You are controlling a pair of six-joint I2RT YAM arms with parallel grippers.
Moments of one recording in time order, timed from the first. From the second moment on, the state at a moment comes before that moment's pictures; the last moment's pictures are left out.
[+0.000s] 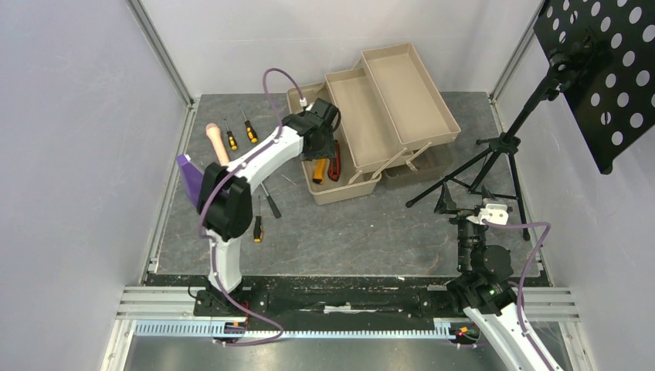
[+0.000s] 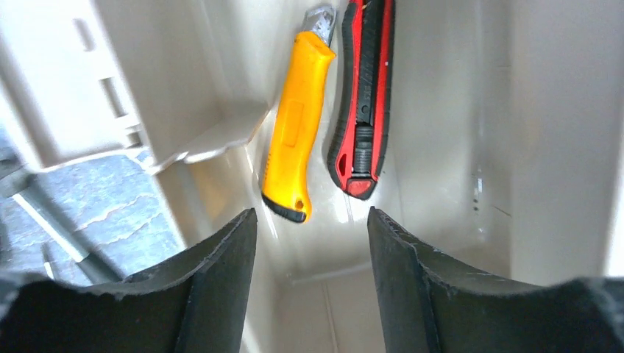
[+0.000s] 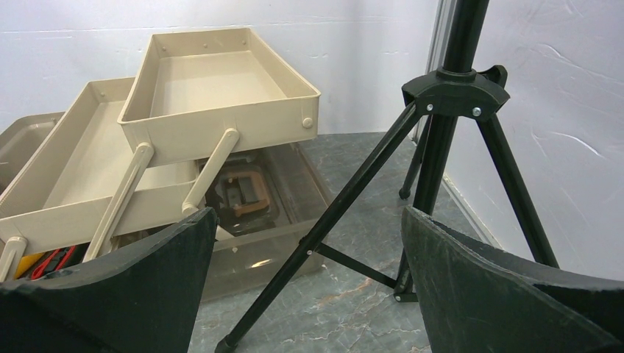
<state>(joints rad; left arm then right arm) -0.58 2.03 1.75 -0.79 -0.25 -0.58 0.50 0.01 0.15 0.19 0.56 -0.18</state>
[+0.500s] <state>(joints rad) -0.56 1.54 1.41 -0.78 -0.34 -0.61 0.50 0.01 0.15 0.19 0.56 -0.18</state>
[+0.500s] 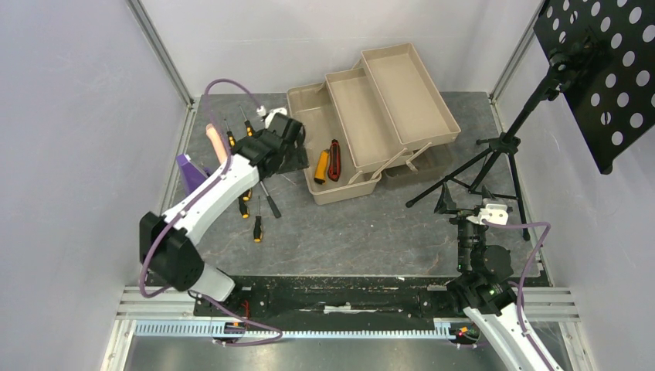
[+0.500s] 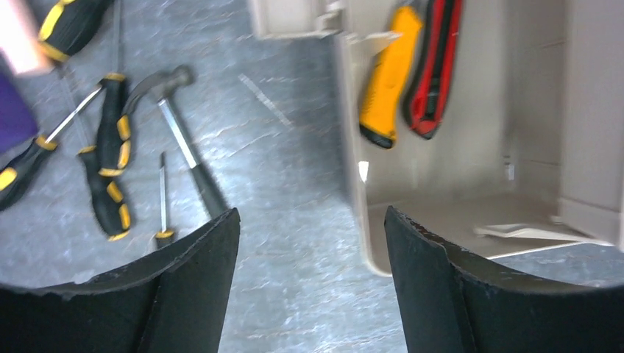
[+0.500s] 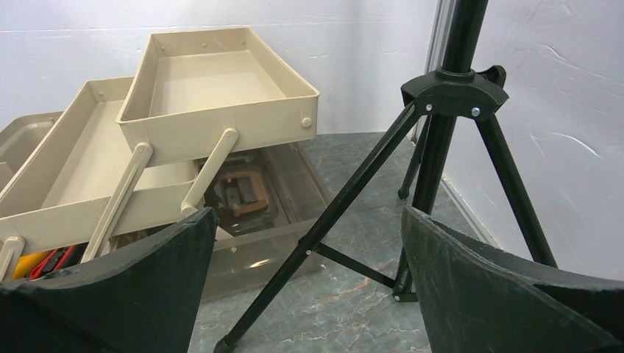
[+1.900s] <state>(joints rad) -0.22 1.80 1.08 -0.39 -0.30 -0.76 0.50 0.01 0.15 0.19 0.56 -0.18</state>
